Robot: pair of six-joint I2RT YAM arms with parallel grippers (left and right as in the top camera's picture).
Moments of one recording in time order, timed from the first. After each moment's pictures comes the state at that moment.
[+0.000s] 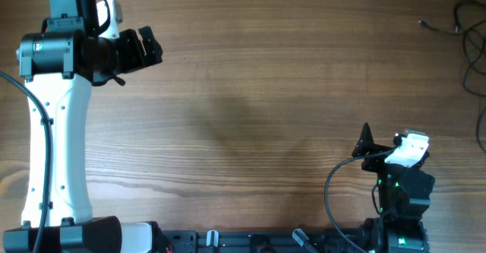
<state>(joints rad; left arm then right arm) 0.05 1.56 1.72 -1.24 0.18 -0.25 -0.11 0.15 0.10 -0.25 0.06 0.11</state>
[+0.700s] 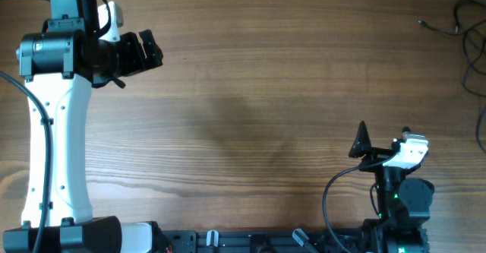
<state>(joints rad) 0.05 1.56 1.72 -1.28 0.18 -0.25 -0.03 0.02 0.10 -0.25 0.06 0.11</state>
